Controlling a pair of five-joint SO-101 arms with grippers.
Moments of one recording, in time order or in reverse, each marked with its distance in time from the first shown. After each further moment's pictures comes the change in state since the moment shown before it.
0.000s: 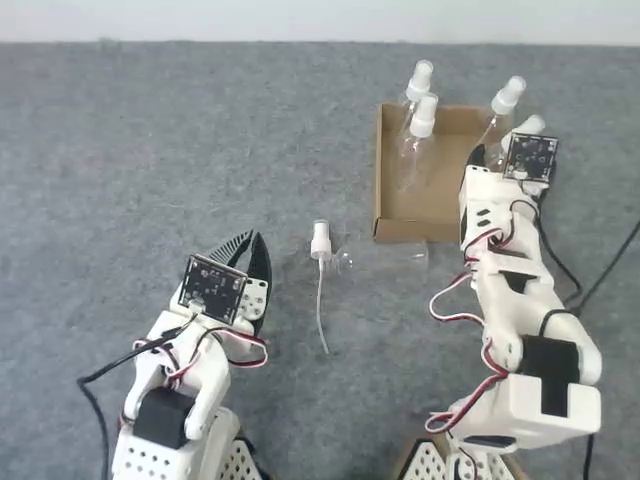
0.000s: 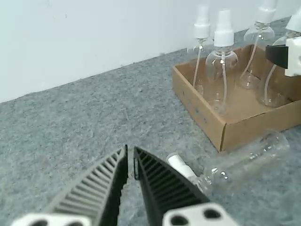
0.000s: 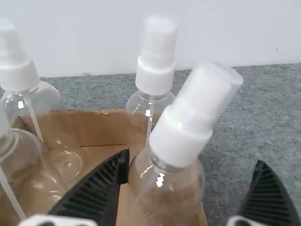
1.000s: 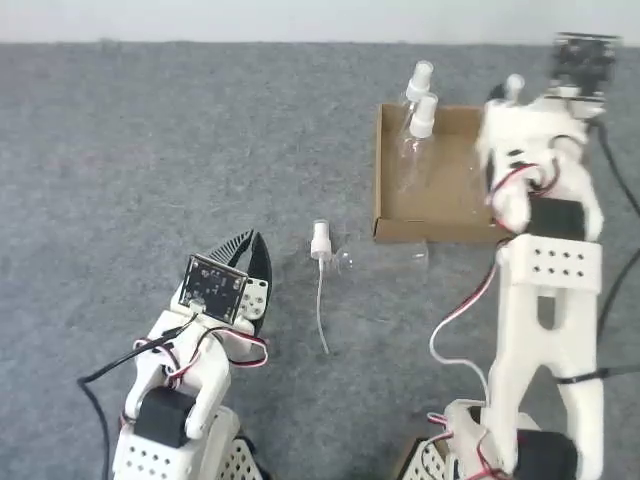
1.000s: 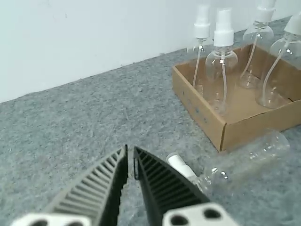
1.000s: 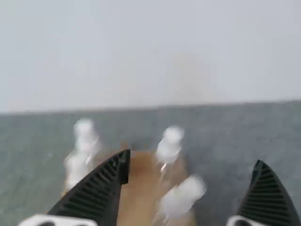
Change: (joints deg) left arm 0.0 0.0 0.0 0.0 0.0; right arm -4.7 -27.1 -29.2 63.0 0.2
